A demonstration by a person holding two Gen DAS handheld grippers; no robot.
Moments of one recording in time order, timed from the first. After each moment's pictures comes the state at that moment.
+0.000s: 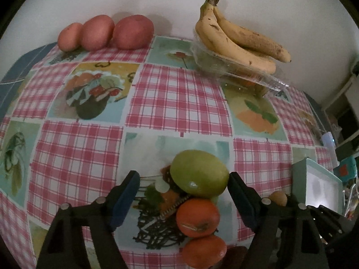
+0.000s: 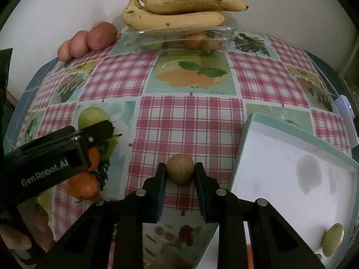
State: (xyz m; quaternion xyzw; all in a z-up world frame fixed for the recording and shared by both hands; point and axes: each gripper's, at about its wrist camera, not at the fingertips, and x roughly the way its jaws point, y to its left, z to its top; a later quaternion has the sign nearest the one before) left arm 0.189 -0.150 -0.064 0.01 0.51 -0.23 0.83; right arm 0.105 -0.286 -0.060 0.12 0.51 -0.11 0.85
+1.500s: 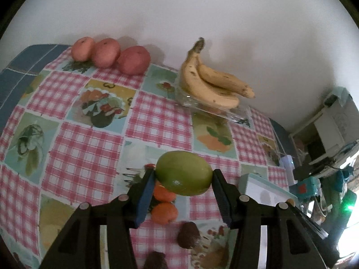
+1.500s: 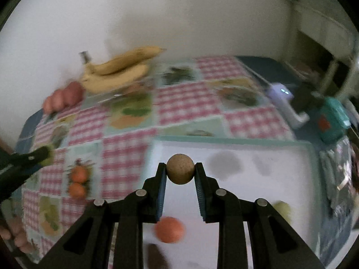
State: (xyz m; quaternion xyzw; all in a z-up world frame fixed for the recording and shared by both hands) left arm 0.152 -0.120 0.018 -0.08 0.48 -0.26 0.83; right arm 0.008 -0.359 0.009 0.19 0.42 -0.23 0.85
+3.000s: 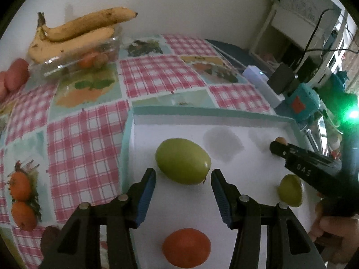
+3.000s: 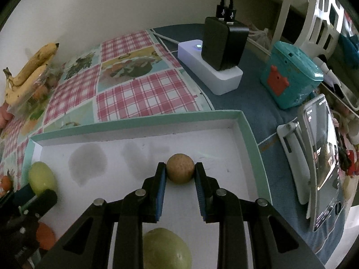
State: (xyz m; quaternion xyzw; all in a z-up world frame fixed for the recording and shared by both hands) left arm 0.058 -0.316 -0.064 0.12 0.48 -0.39 0.78; right arm -0.052 -0.485 -0.075 0.21 0.45 -0.33 0.80
